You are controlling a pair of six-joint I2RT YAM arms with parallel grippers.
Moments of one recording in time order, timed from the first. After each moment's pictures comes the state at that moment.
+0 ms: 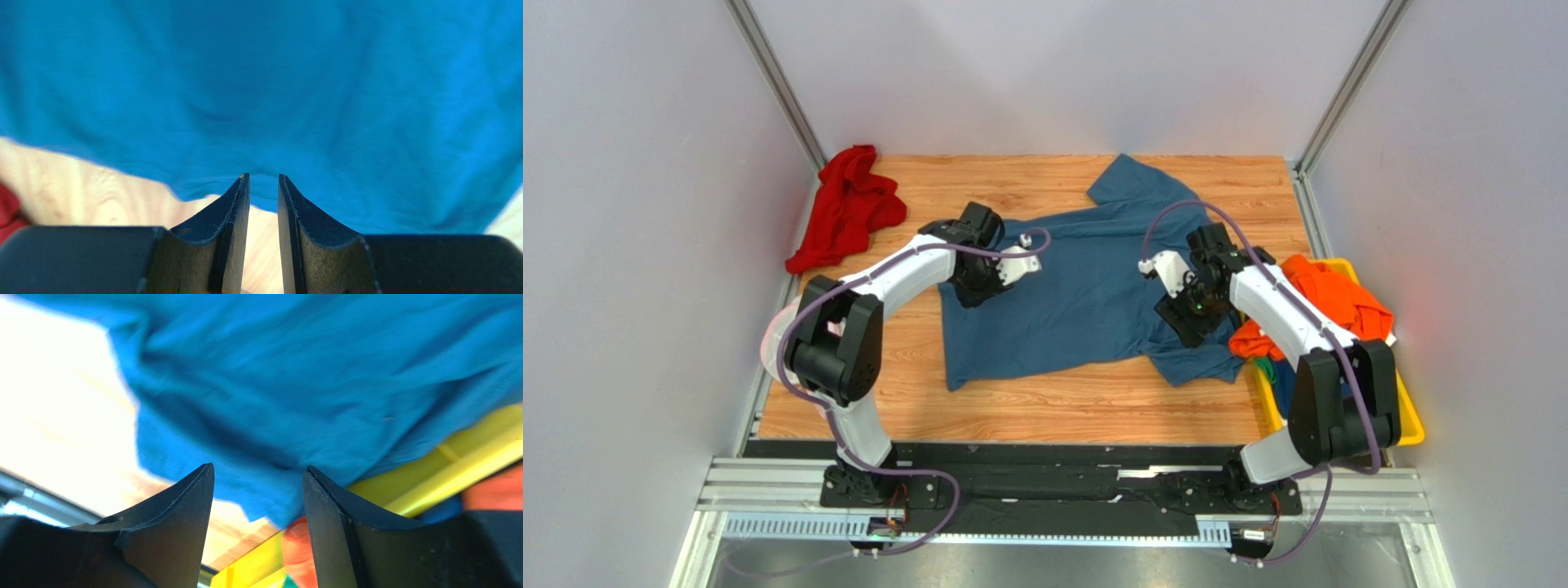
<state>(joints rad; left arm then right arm) -0.43 1.79 1.31 -0.74 0.07 0.76 0.22 1.50 1.07 -0.87 -0.11 -0.59</state>
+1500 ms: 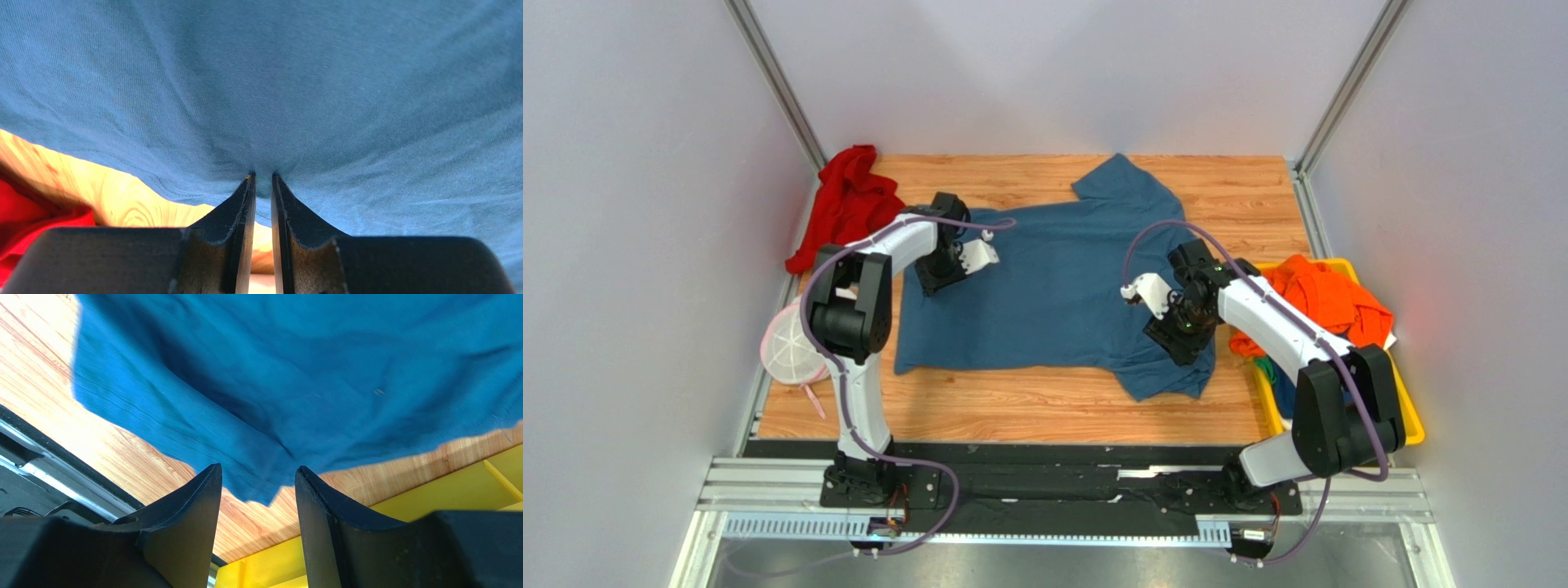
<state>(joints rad) -0.23 2.03 1.45 -0.81 -0.11 0.90 0.33 1.45 0.99 -0.92 -0.14 -0.65</state>
